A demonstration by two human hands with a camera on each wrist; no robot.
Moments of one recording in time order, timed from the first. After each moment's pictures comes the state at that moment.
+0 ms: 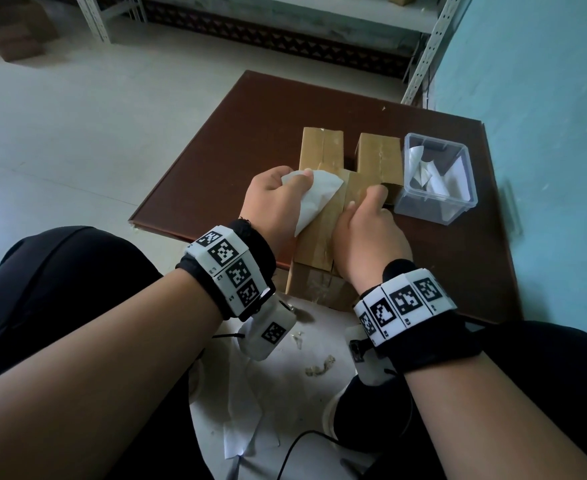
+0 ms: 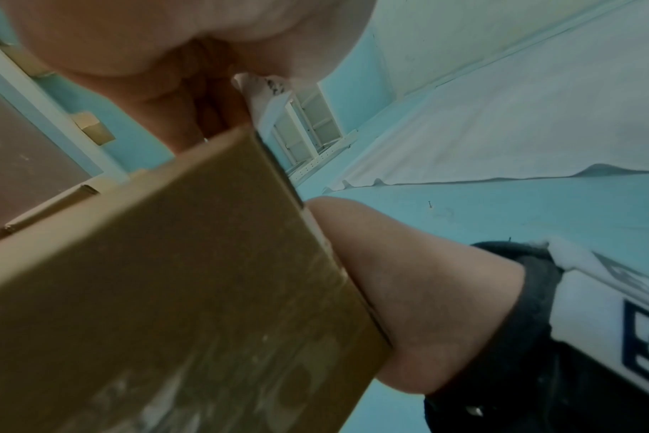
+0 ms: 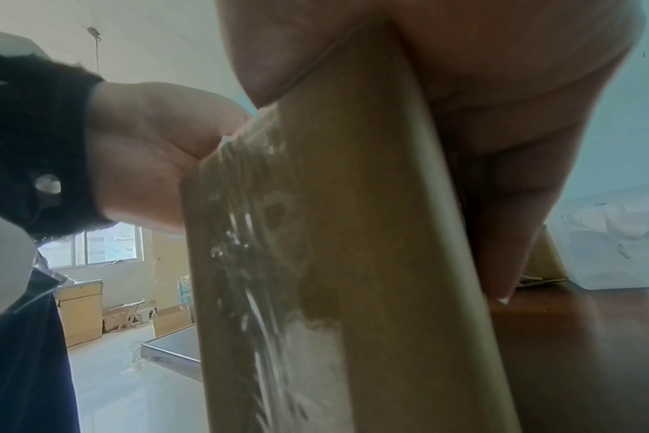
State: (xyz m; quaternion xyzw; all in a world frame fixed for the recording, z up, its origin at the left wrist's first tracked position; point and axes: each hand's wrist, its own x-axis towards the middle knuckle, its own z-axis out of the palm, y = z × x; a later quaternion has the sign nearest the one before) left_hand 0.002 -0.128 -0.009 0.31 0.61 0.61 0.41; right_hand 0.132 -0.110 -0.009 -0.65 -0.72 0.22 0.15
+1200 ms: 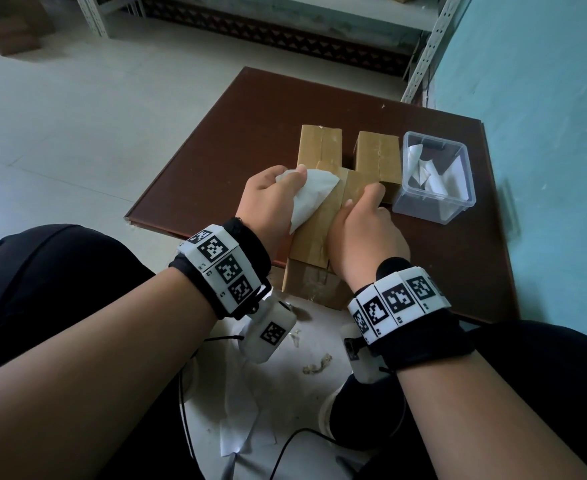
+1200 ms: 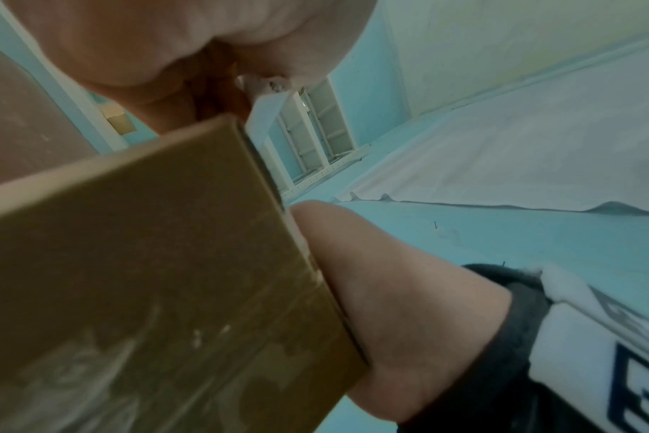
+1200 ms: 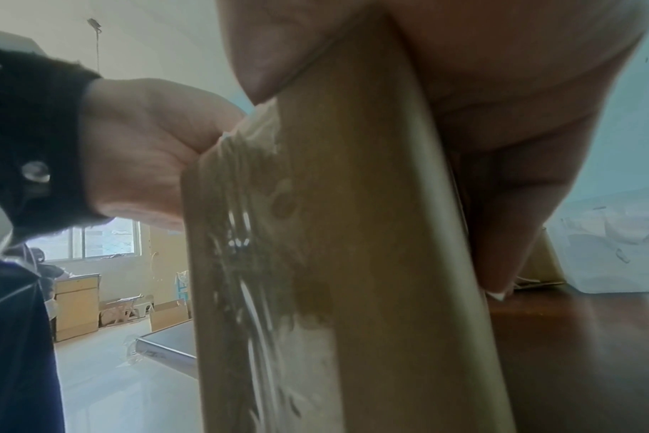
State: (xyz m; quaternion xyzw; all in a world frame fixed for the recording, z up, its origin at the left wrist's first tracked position) left_hand 0.003 -0.132 -0.009 0.27 0.58 0.62 0.45; right_hand 0.130 -0.108 -0.011 -0.66 -0.71 0.20 0.14
